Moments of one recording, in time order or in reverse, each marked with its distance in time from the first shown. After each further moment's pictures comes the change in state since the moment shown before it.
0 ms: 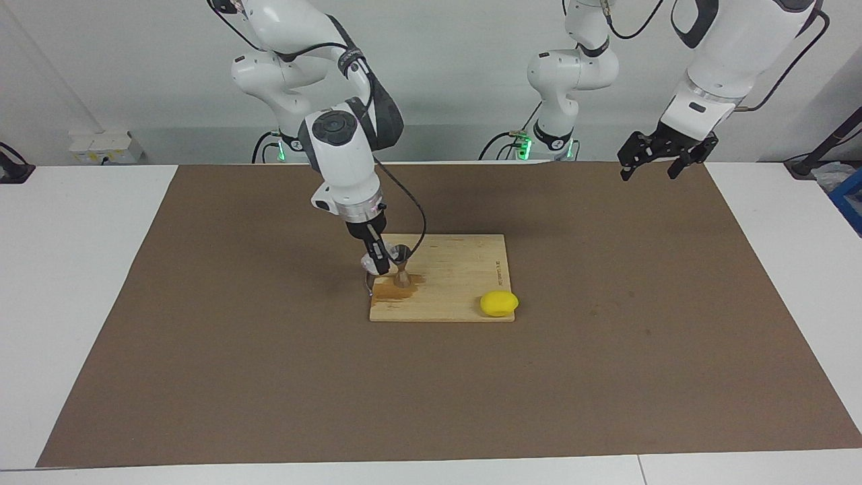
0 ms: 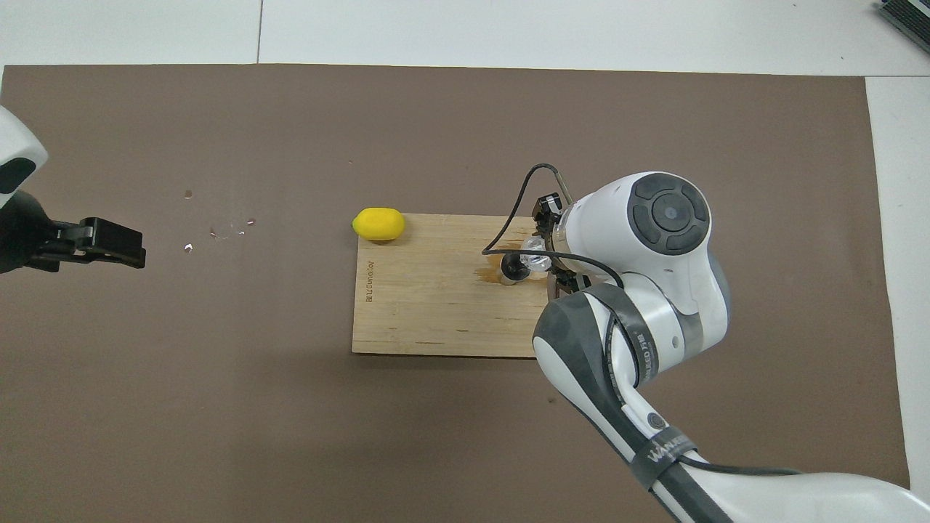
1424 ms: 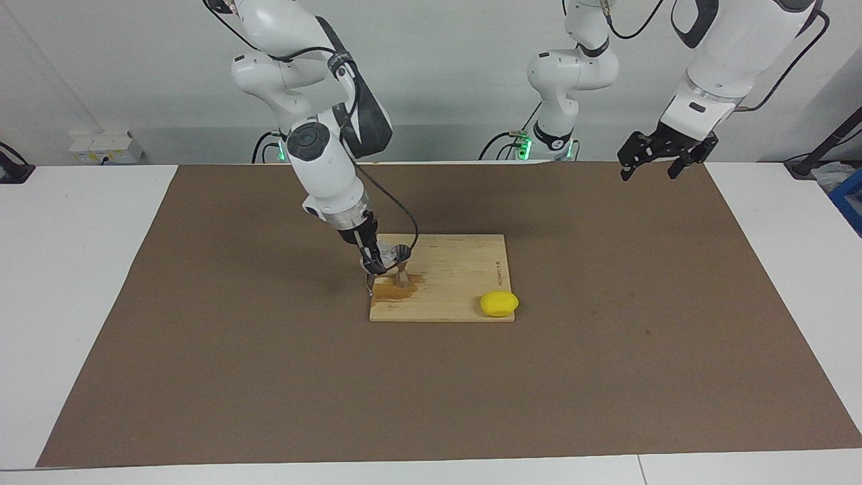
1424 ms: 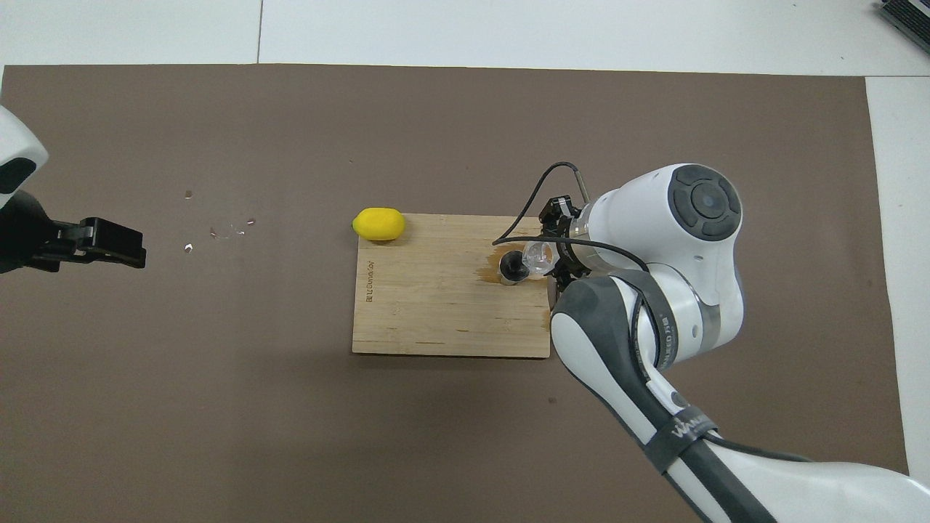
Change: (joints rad) left arm 0.000 0.000 0.000 0.000 0.000 0.000 0.000; right arm -0.029 0.000 0.000 -0.021 0.138 0.000 -0.016
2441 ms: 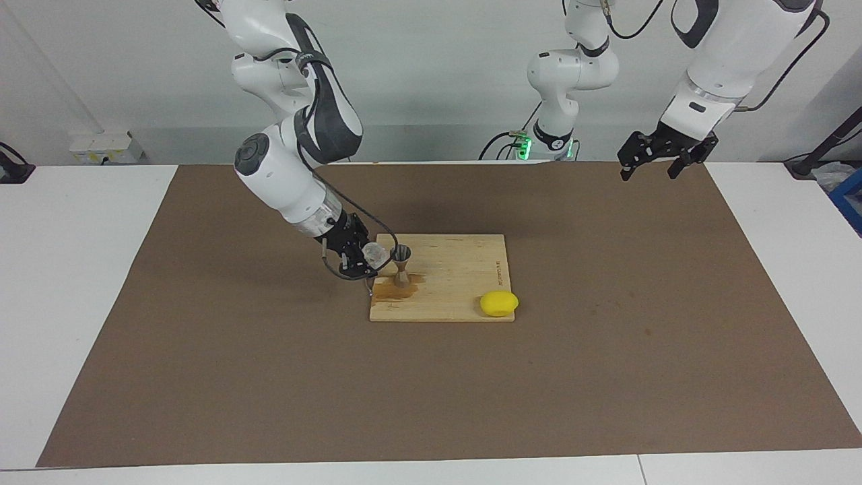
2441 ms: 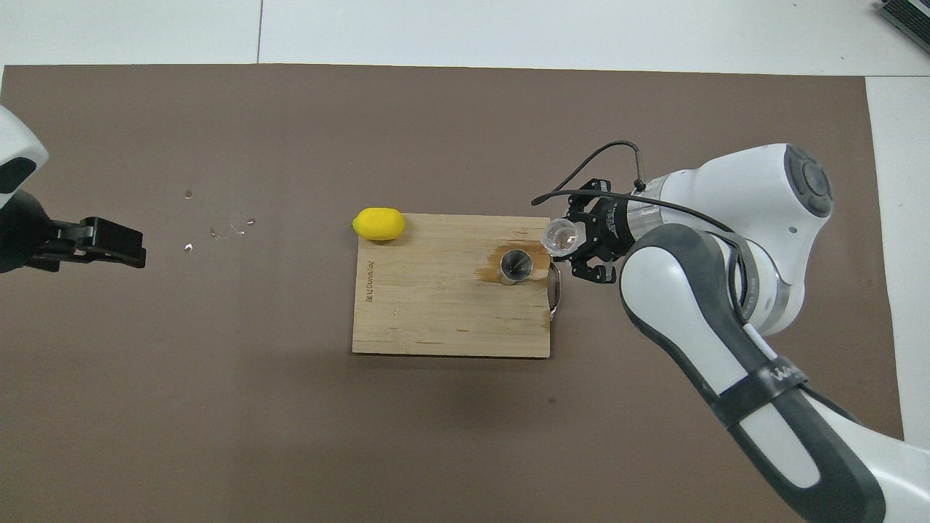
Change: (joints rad) left arm 0.000 0.000 0.000 0.000 0.000 0.000 0.000; right arm -0.092 -0.005 0.000 -0.007 0.295 -0.004 -0.052
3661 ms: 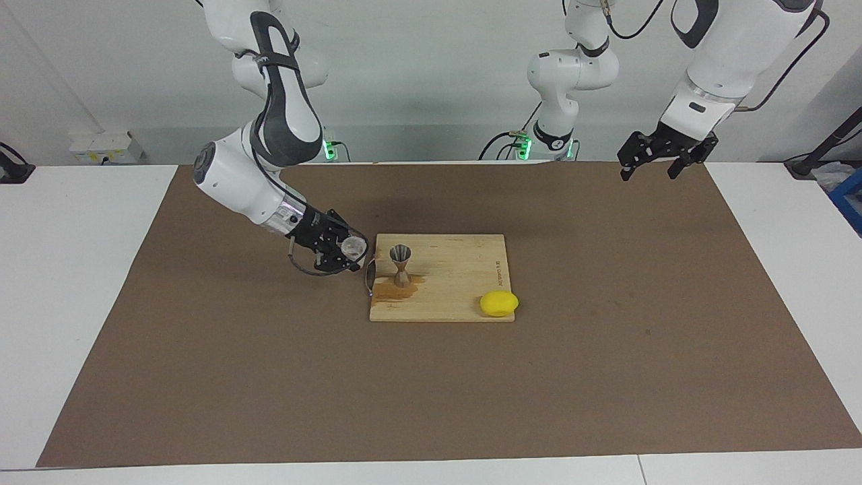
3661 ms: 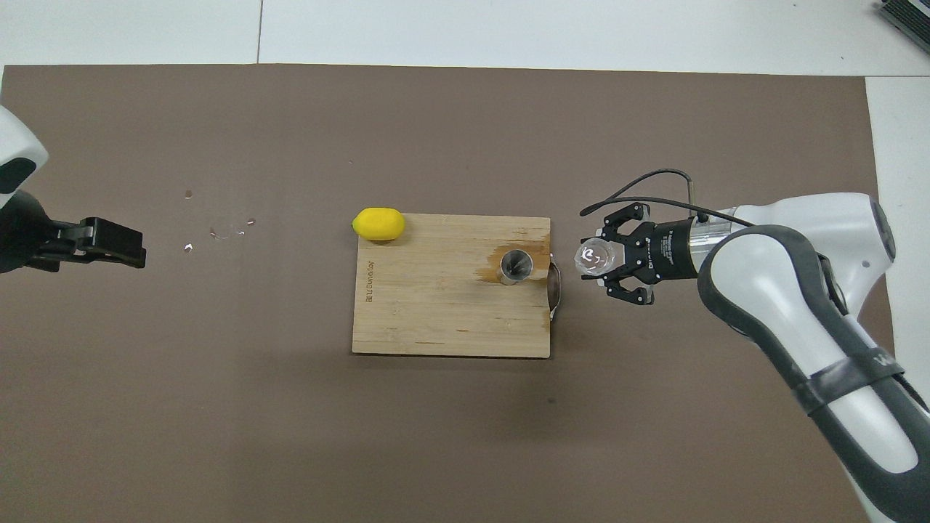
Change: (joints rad) left arm 0.000 0.000 0.000 0.000 0.000 0.000 0.000; right arm -0.116 -0.064 0.001 -0.115 0.256 -0.037 -0.229
